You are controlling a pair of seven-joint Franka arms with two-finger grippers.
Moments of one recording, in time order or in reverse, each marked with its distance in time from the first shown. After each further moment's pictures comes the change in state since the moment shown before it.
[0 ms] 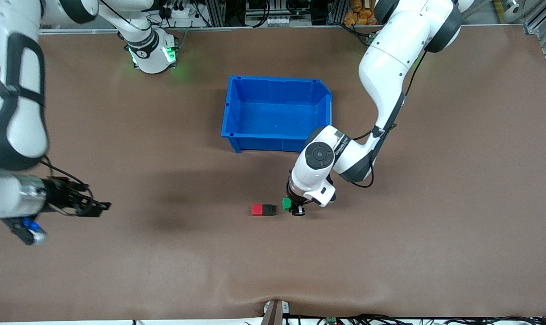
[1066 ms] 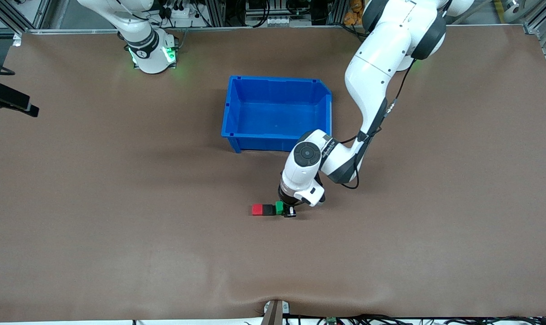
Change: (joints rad) left arm -0.077 0.077 0.069 0.032 0.000 0.094 -0.041; right arm -0.039 -0.455 0.042 -0.207 -0.141 -0.165 -0.448
